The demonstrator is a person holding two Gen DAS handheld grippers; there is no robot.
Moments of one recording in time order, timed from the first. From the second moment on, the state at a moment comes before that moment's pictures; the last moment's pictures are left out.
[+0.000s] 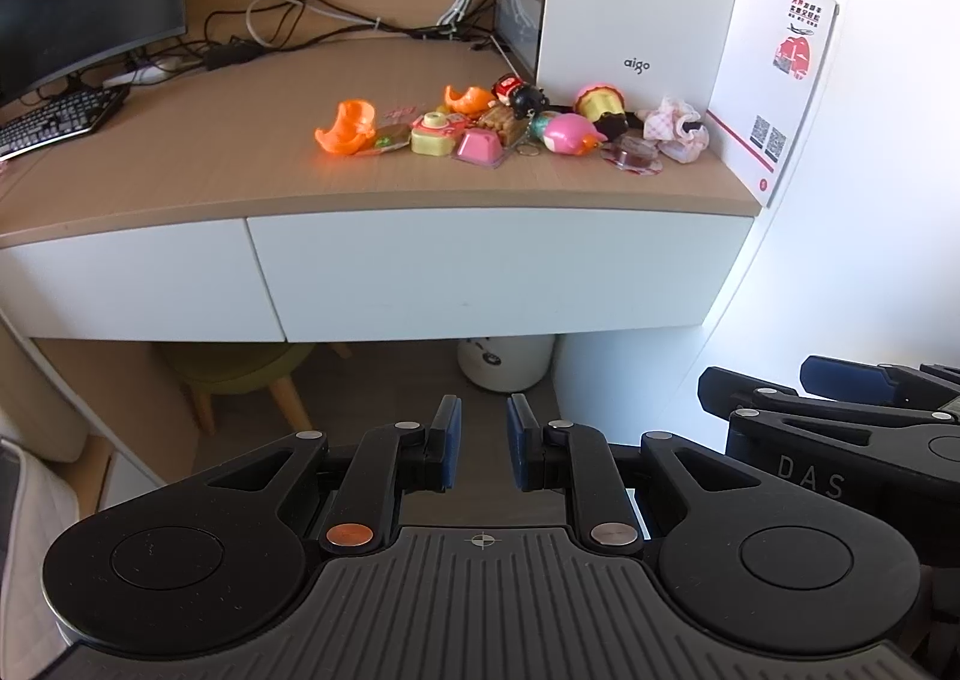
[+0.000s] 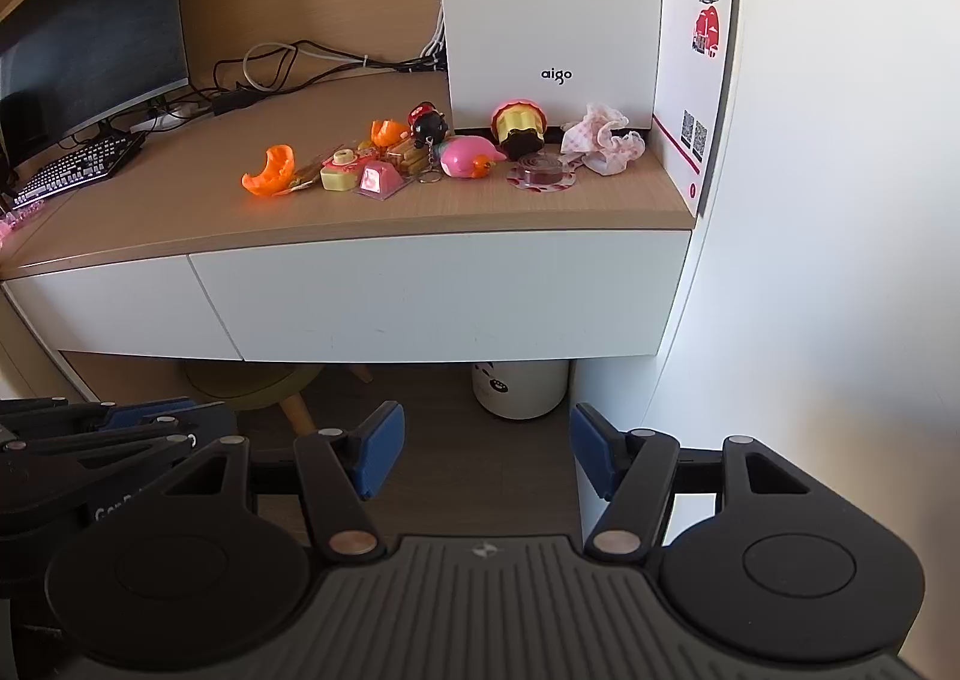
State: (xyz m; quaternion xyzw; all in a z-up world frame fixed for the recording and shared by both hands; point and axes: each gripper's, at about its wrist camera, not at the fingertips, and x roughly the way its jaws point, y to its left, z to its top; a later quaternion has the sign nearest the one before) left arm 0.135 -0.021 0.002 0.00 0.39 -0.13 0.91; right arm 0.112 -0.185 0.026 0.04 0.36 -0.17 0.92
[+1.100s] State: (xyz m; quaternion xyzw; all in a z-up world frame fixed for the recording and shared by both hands) left arm 0.137 -0.020 -0.003 0.00 0.39 -0.13 0.91; right arm 0.112 -0.188 0.023 0.04 0.37 -0.18 0.91
